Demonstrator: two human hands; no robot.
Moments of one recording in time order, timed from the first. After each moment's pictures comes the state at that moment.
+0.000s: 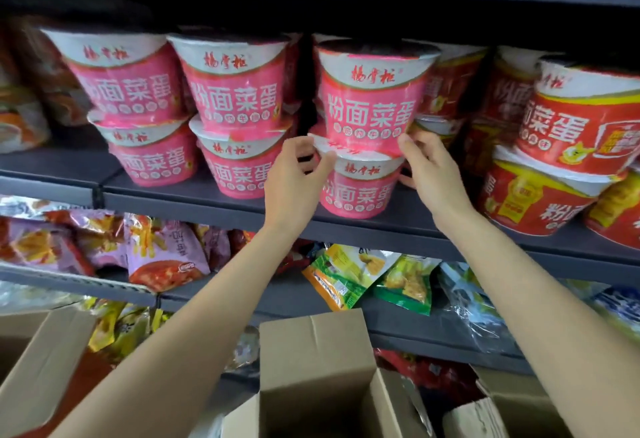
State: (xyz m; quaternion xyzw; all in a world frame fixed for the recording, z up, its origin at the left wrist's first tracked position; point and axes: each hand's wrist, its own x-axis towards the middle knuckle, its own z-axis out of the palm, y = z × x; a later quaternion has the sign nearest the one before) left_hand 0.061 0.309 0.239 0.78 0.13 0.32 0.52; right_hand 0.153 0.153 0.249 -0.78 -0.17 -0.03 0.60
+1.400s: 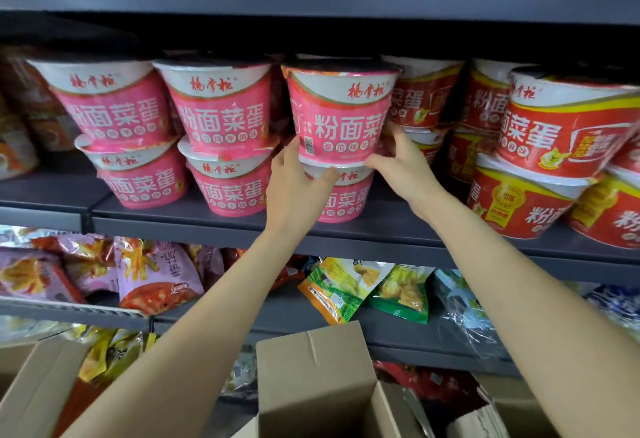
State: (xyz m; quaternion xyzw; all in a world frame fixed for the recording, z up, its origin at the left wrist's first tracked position) left_hand 0.074 0.305 0.249 0.82 0.11 0.31 0.47; right_hand 0.163 0.172 0.270 -0.80 -0.23 -0.01 0.56
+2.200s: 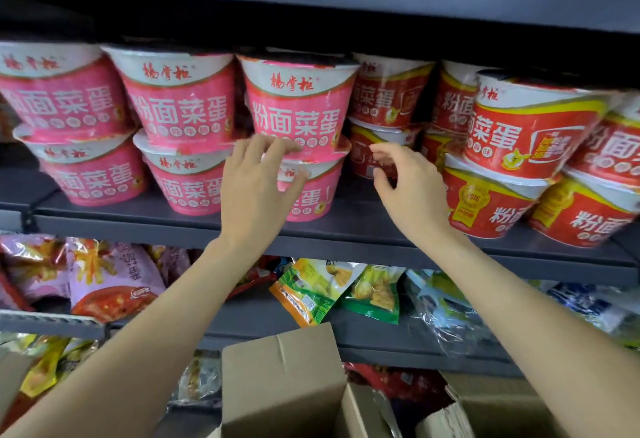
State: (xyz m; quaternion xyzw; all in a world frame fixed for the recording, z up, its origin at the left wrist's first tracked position) left_hand 0.075 0.313 0.235 0.86 0.01 0.48 0.15; right_hand 0.152 0.121 0.245 -0.86 -0.28 -0.32 0.30
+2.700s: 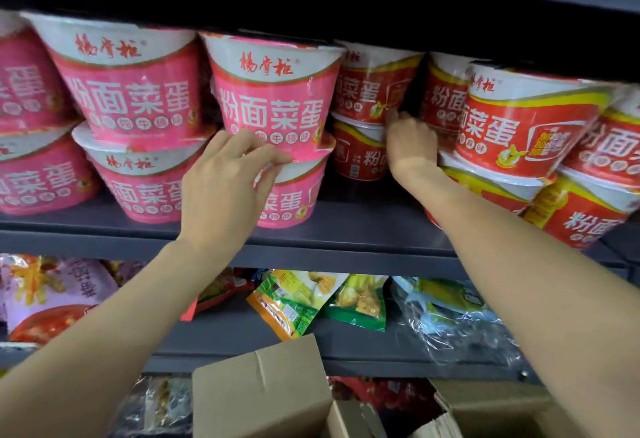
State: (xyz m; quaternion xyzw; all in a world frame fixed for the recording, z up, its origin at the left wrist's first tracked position) left_hand 0.086 0.321 0.235 0.86 -0.04 0.50 0.07; right_hand 0.259 0.132 0.270 -0.96 -0.12 -0.26 -0.02
